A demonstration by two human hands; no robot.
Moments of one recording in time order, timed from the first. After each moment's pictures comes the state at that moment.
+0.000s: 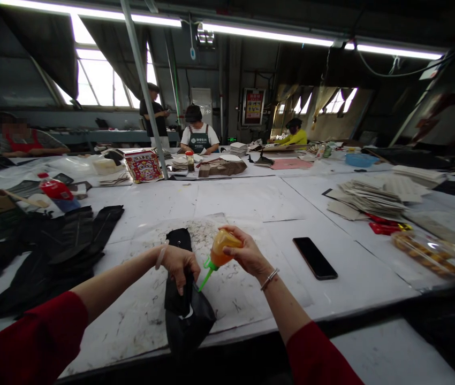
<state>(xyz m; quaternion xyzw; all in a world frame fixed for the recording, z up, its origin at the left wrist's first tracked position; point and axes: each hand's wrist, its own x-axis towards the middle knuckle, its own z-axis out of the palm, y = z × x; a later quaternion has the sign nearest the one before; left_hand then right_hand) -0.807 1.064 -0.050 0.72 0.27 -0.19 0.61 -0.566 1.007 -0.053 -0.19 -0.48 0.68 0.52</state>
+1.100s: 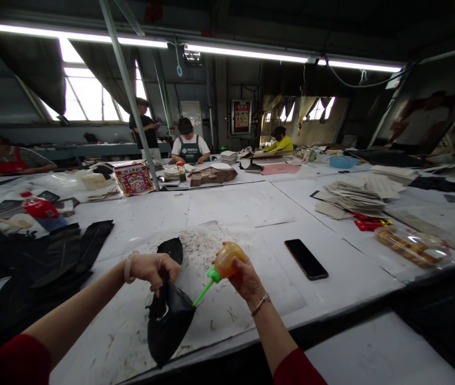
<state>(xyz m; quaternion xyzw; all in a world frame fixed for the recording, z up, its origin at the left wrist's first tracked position) -0.846 1.058 -0.029 0.69 0.30 -0.05 0.66 -0.568 0.988 -0.100 -0.12 -0.34 0.70 0.62</state>
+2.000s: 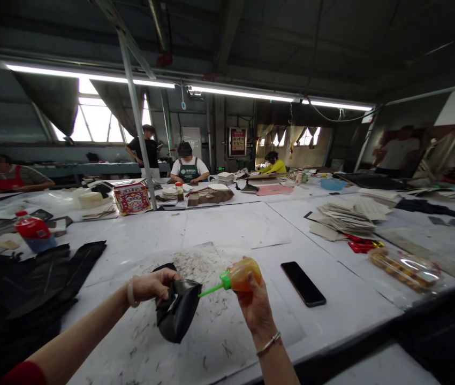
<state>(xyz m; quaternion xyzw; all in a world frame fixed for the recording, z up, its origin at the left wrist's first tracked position) -0.829 1.063 -0.043 0.60 0.32 0.16 0.71 -0.548 0.972 -0.071 -0.18 -0.19 0.61 0.75</state>
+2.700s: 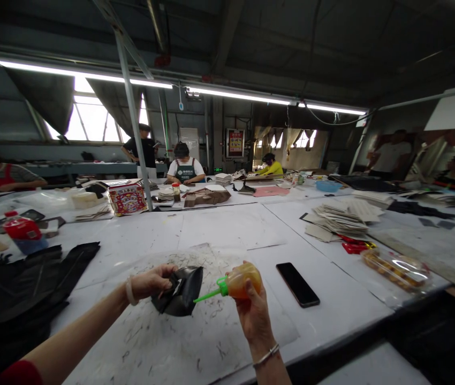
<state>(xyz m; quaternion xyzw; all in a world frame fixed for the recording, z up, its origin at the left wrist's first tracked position) -0.819 1.071 -0.047 0.59 0.32 0.22 0.71 -0.544 0.956 -0.072 -0.20 -0.19 0.58 0.77</state>
